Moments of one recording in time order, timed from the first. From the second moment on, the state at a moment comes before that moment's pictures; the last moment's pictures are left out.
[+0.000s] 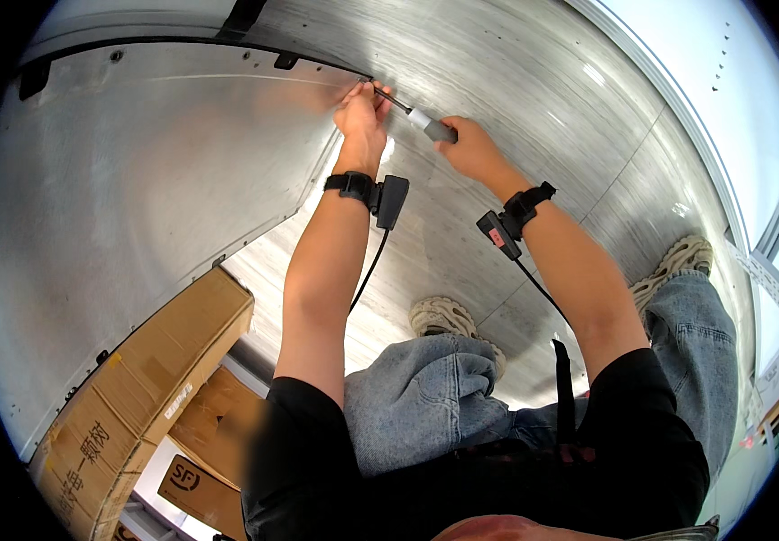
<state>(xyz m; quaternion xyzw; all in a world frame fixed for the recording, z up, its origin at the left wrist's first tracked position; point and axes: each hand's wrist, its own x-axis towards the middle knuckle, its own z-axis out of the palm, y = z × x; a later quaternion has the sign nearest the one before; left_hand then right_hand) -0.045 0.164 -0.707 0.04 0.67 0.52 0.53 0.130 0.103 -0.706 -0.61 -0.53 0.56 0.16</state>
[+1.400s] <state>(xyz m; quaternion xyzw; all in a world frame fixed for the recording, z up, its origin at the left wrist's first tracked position) -0.044 0.162 -0.712 0.05 0.69 0.51 0.52 0.136 0.091 -0.714 -0.57 -0.55 0.59 0.17</state>
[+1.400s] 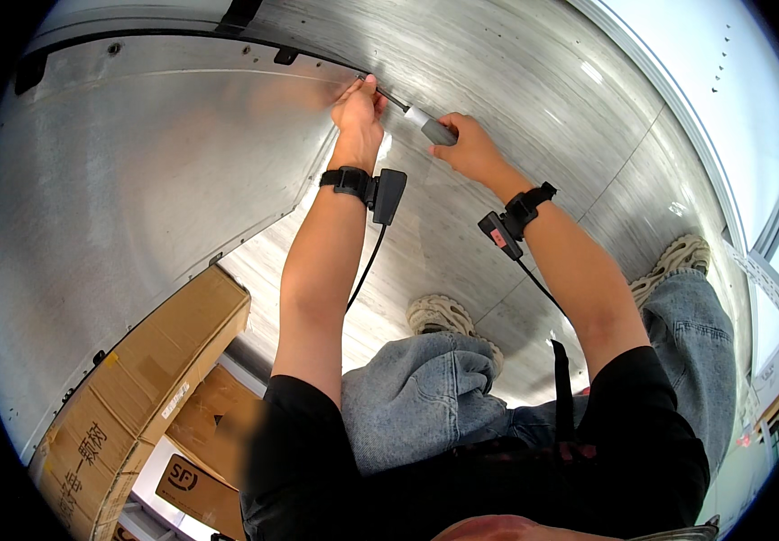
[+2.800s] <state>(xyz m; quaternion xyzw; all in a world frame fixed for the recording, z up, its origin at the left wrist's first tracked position) -0.047 0.155 -0.709 0.02 0.63 0.53 0.57 0.145 0.091 -0.698 -0.53 -0.35 0.76 0.16</state>
